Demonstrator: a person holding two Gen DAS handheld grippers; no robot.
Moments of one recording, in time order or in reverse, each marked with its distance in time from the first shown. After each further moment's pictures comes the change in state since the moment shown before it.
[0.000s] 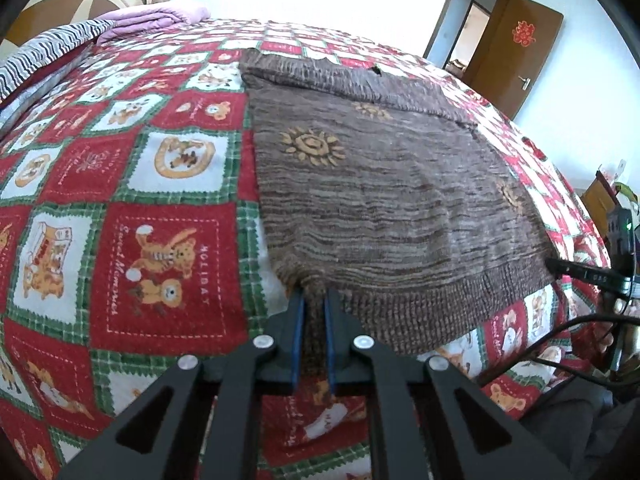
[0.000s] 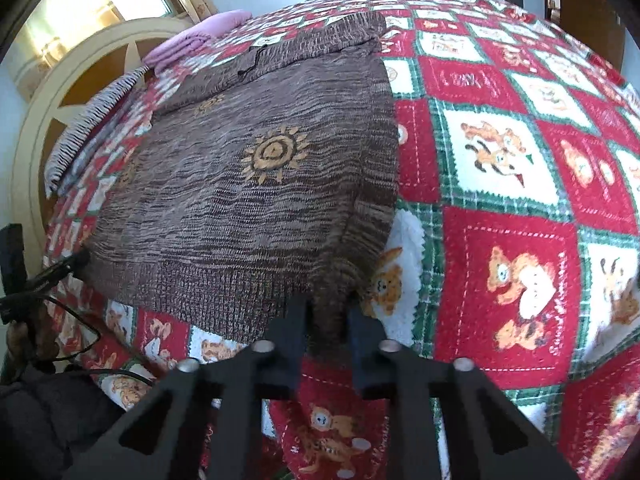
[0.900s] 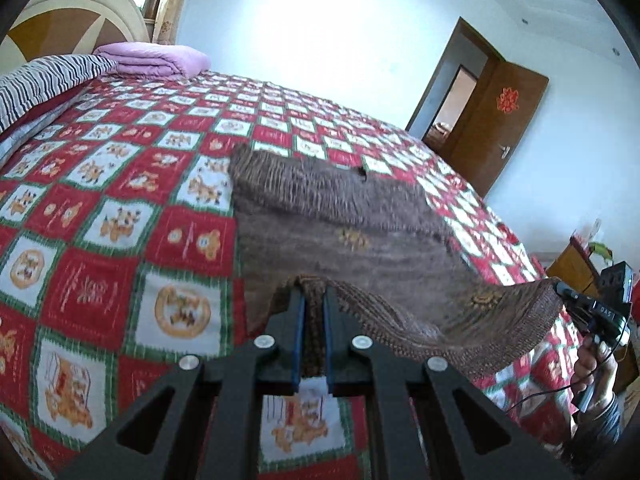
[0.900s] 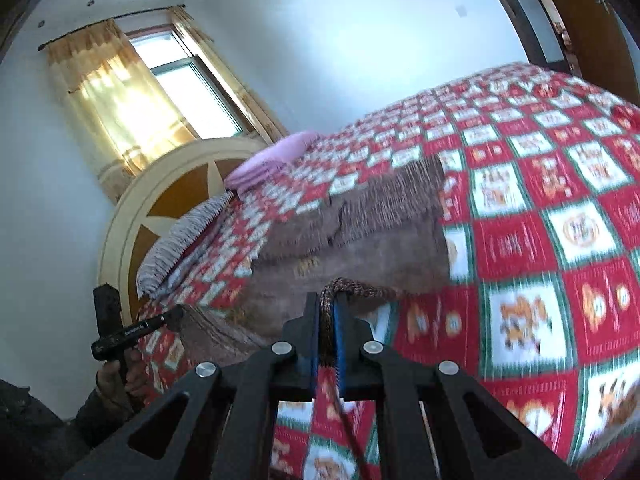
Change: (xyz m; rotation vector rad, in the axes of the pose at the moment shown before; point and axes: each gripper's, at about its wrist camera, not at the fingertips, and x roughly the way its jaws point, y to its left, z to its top) left arm -0.034 0.014 0.092 -0.075 -0.234 -0.116; right arm -0.100 0.002 0.066 0.036 -0.436 0.319
